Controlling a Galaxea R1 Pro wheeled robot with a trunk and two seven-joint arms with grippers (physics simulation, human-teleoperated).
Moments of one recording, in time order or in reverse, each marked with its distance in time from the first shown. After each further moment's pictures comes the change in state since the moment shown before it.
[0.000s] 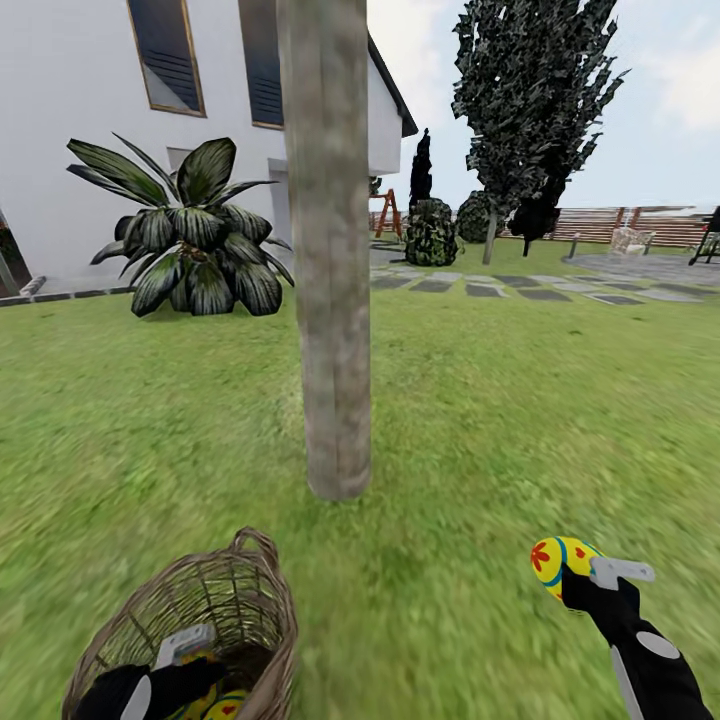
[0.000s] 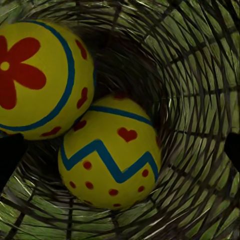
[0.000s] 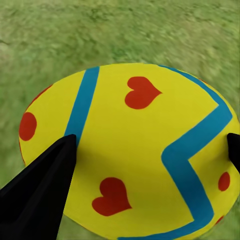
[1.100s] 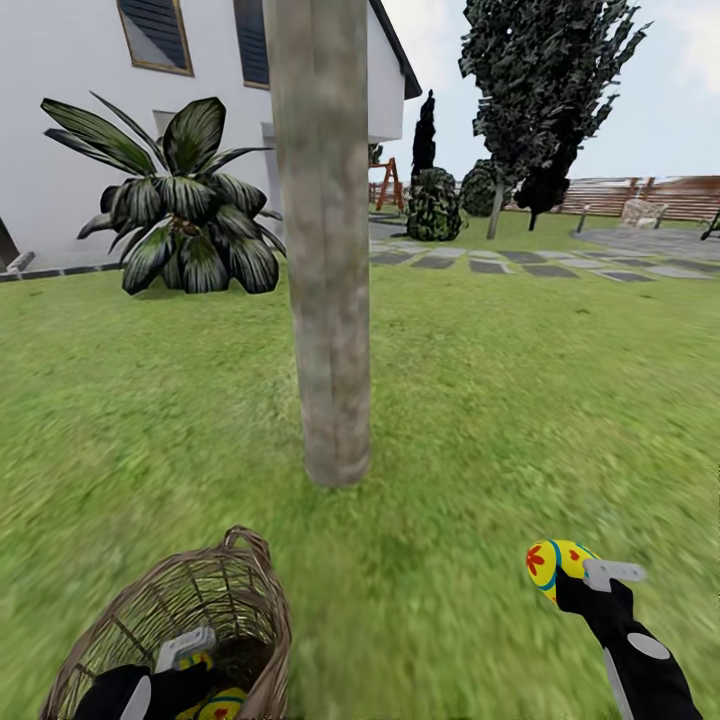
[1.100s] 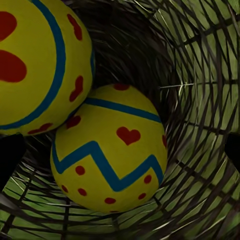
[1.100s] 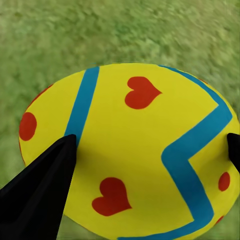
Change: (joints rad) left arm 0.000 0.000 0.000 0.000 -0.003 0.045 0.004; right arm 0.000 0.021 0.002 0.006 0.040 0.000 0.000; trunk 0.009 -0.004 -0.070
